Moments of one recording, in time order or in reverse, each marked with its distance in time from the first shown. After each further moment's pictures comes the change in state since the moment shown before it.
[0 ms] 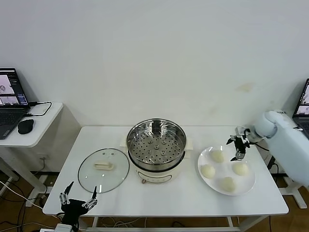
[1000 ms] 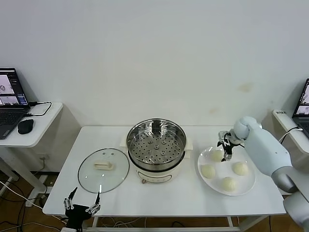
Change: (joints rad) left arm 0.008 -0.011 0.021 0.035 0.011 -0.010 -0.005; right arm 0.016 0.177 0.007 -0.237 -0.117 0.047 0.128
